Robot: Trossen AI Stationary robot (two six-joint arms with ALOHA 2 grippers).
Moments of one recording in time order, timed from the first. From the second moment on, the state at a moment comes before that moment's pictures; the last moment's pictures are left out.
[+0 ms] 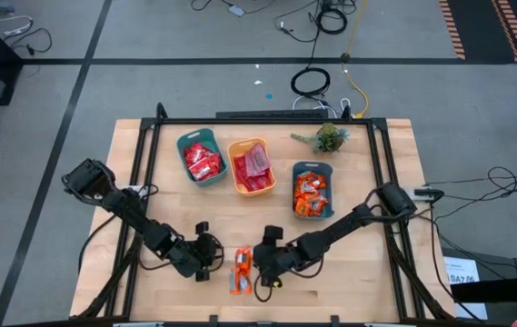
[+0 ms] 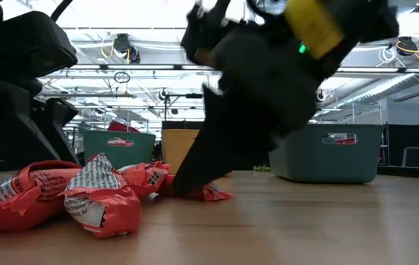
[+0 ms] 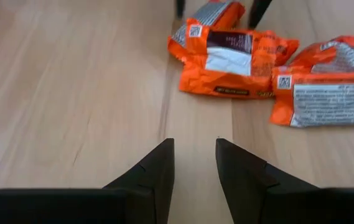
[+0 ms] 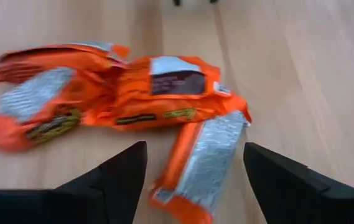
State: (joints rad) left arm -0.69 1.64 0.57 0.19 -0.50 -0.57; right arm 0.45 2.11 1.30 -0.07 0.37 0.41
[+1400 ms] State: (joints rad) left arm -0.69 1.64 0.57 0.20 -0.50 -0.56; right arm 0.52 1.65 1.29 -0.99 0.76 1.13
